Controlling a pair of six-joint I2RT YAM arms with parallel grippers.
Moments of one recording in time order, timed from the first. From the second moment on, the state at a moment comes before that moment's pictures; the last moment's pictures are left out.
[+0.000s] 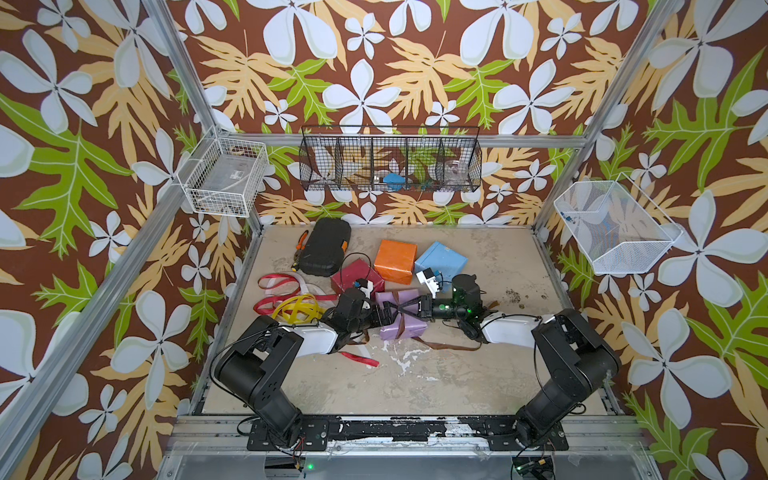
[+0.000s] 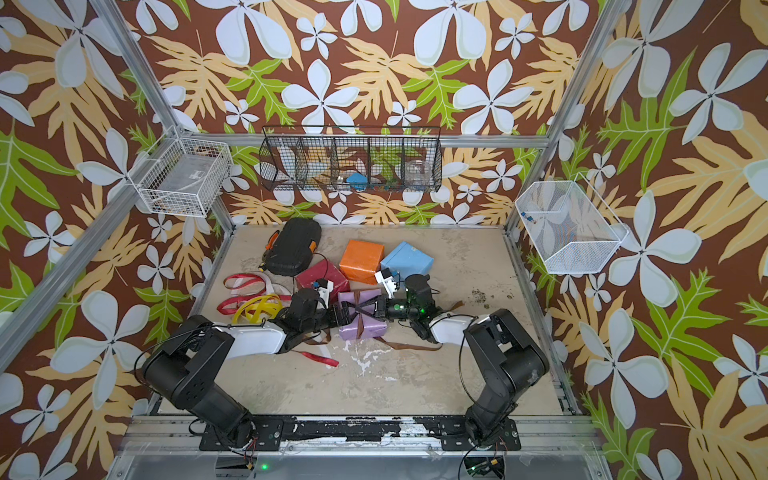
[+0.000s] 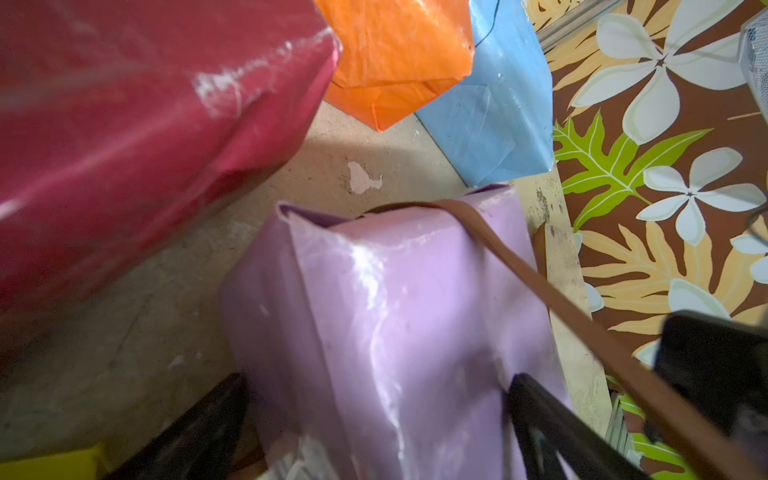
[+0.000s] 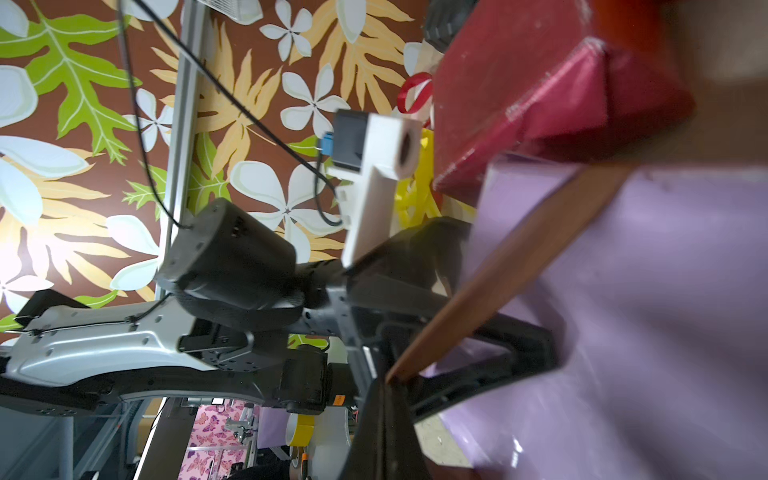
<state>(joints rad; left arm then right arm) -0.54 1.63 0.61 0.42 0.27 -0.74 0.50 1.65 0.74 0.62 -0.89 0.93</state>
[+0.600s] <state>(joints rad) -0.54 1.63 0.61 0.41 0.27 -0.72 0.49 1.46 1.06 0.18 -0.87 0.75</state>
